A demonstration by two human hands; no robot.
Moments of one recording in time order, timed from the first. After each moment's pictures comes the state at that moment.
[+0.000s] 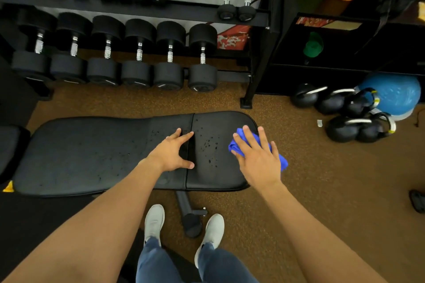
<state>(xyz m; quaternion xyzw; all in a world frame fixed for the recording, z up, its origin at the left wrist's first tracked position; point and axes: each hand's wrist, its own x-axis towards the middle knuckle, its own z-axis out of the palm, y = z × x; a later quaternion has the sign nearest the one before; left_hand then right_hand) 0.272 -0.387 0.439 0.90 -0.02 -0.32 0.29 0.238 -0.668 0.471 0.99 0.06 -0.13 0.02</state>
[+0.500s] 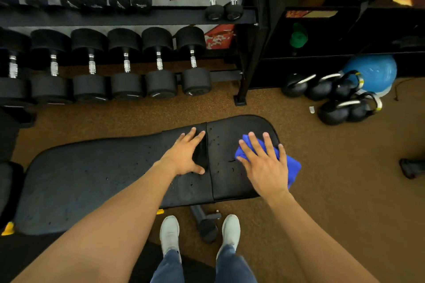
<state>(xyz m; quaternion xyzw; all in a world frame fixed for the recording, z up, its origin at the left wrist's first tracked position) 0.317 -0.354 0.433 0.90 -0.15 -0.34 0.22 0.225 -0.604 0.461 0.99 -0.04 -0.11 0.05</state>
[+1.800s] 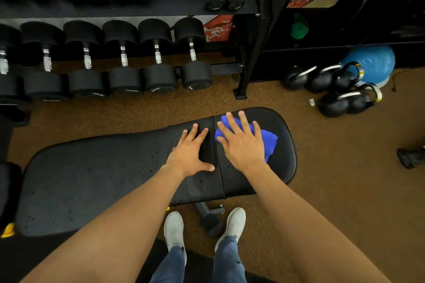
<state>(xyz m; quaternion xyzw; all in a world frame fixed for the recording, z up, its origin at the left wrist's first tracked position) 0.301 -0.344 0.407 0.91 -0.12 -0.31 0.24 0.285 -0.536 0.438 0.99 0.03 -0.13 0.06</state>
